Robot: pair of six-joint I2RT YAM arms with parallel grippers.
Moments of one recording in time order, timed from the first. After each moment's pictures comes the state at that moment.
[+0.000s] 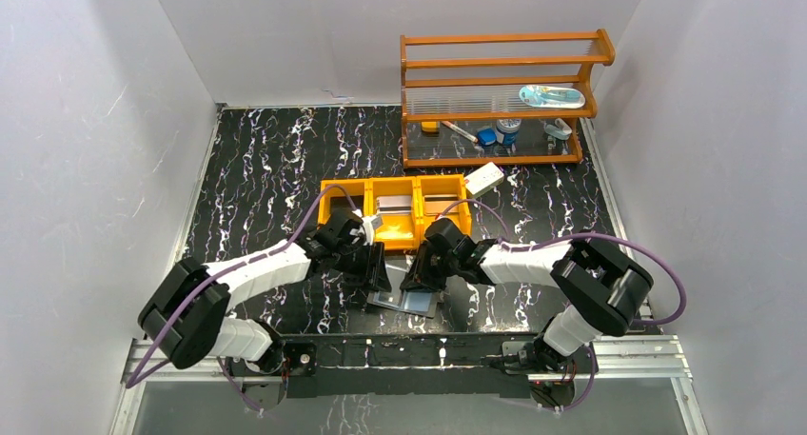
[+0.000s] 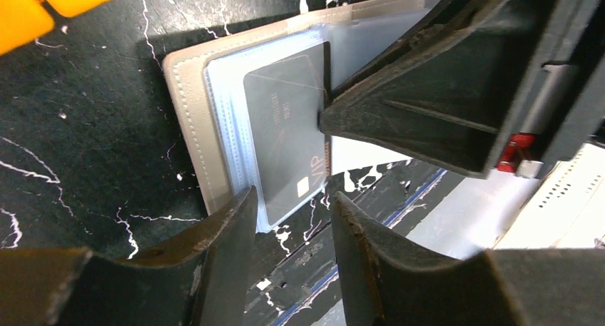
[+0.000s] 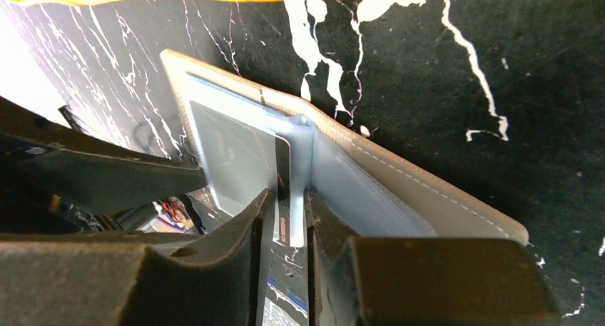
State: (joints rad) left arm -0.70 1.32 0.63 -0.30 0.43 -0.60; right arm 0.92 1.54 0.63 0.00 -0.24 1.17
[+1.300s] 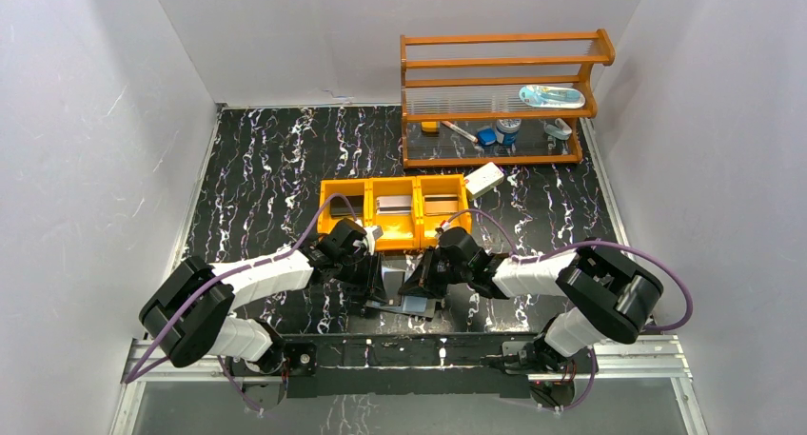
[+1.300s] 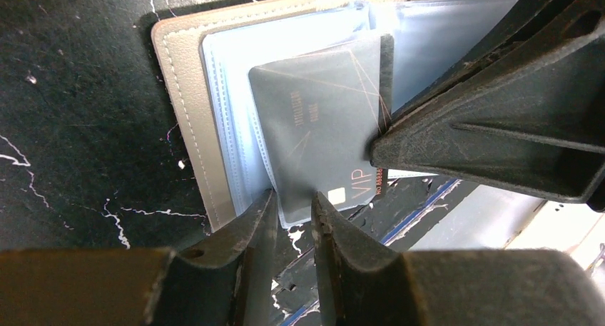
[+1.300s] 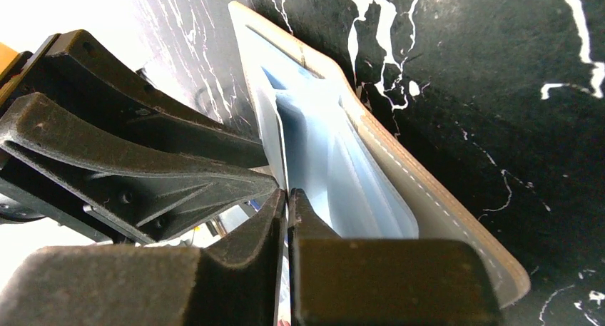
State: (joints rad) left arm -0.76 1.35 0.57 -0.25 0.37 -0.64; right arm 0.91 1.48 0.46 0.32 -0.36 1.28
